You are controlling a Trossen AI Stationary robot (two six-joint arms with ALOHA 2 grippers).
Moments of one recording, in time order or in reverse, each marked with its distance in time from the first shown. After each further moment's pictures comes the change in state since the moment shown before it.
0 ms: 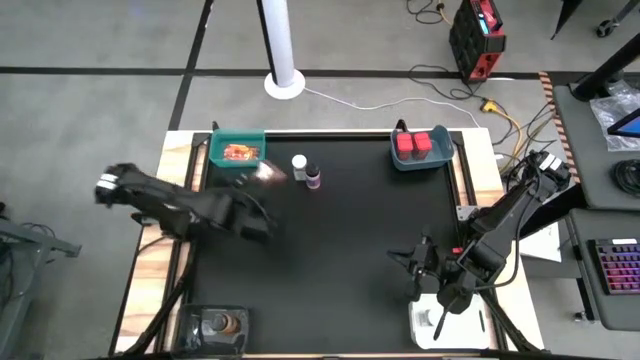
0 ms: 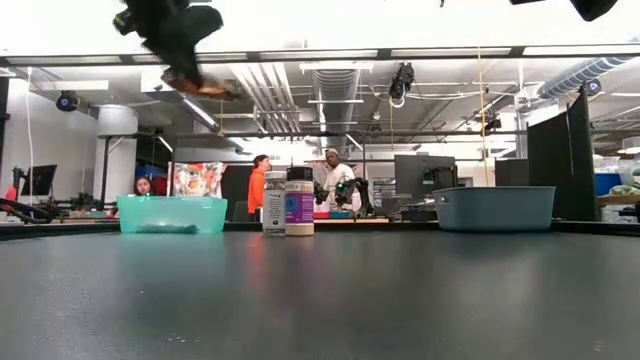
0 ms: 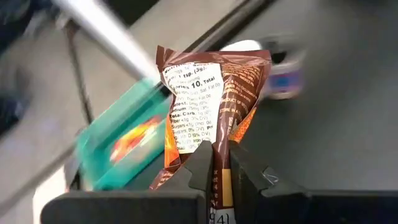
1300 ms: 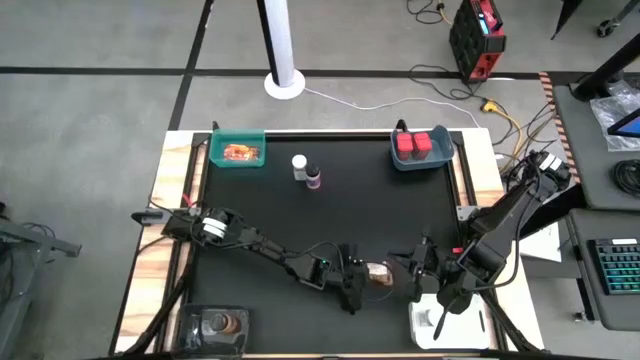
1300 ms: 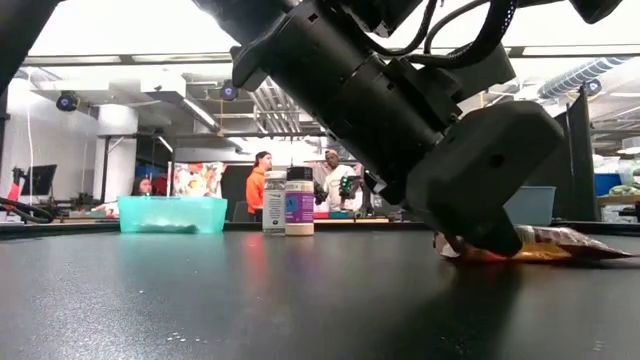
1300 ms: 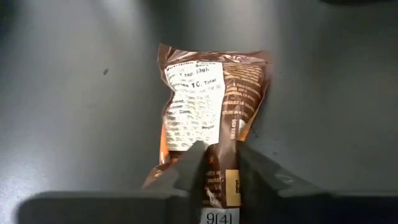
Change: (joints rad) left arm -0.088 0.920 0.358 1.303 0.509 0.910; right arm 0.003 0.000 0.001 -0.018 -0.030 0.020
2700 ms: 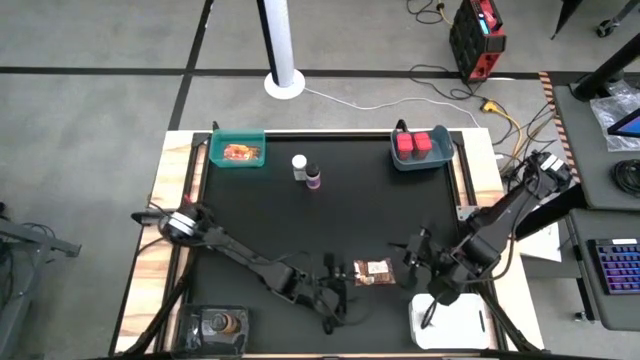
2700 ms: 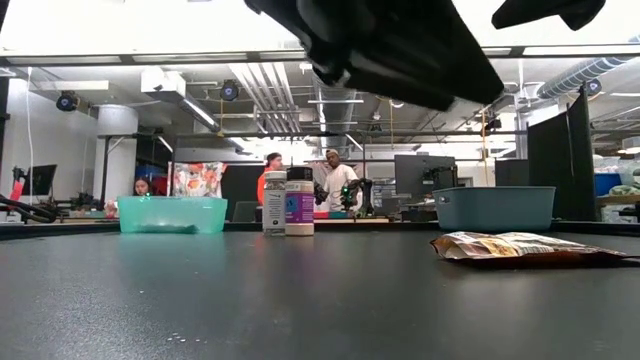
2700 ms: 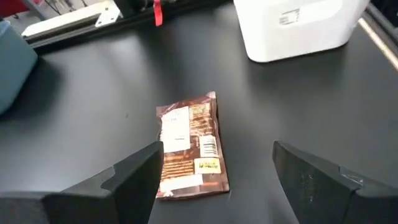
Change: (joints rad) left arm -0.130 -0.245 -0.137 0.018 -0.125 0.070; right arm -0.071 0.000 0.023 -0.085 -0.011 0.008
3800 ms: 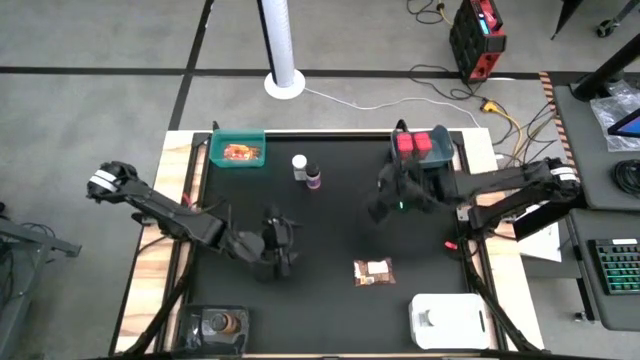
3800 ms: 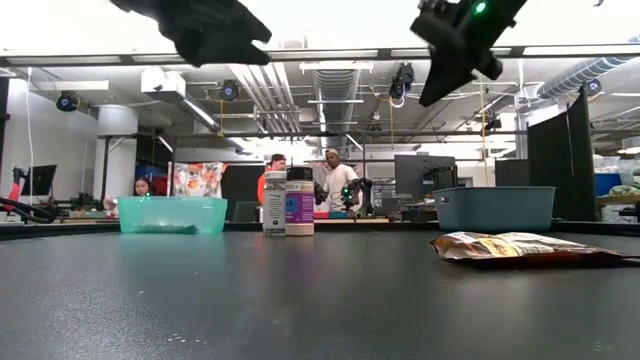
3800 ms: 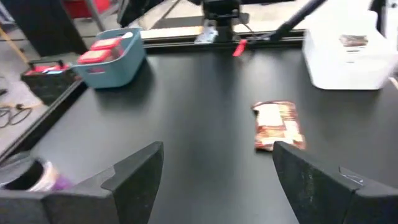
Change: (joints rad) left arm 0.052 -0.755 -0.656 0.083 -0.069 -0.082; right arm -0.708 -0.001 0.092 -0.050 -0.353 -0.262
